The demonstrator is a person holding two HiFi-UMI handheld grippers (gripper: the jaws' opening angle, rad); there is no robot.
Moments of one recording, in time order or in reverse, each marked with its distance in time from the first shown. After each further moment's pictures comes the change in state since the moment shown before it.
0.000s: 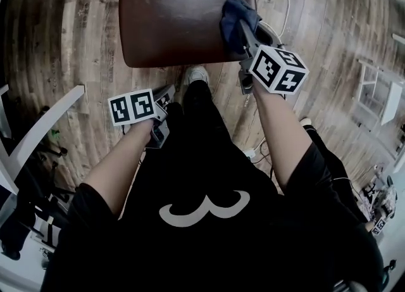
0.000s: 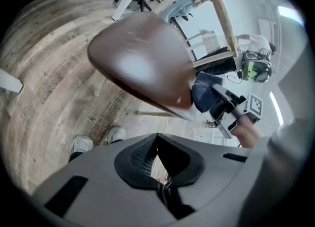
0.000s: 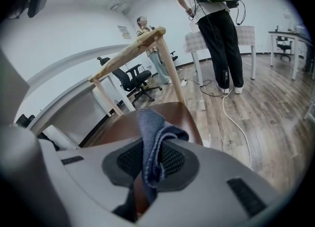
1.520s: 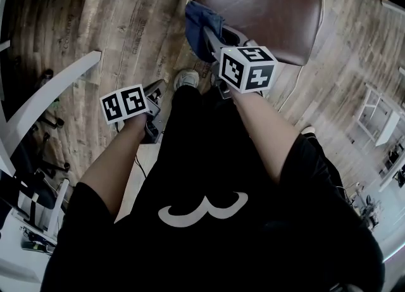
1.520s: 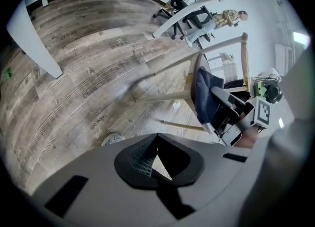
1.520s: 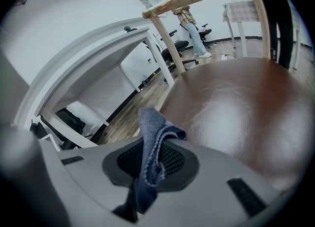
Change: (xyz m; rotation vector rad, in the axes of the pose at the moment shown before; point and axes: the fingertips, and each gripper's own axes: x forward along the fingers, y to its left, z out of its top) left arm -0.123 0.164 -0.014 -0.216 -0.130 0.073; right arm 0.093 0.247 -0.129 -0.129 0.251 0.266
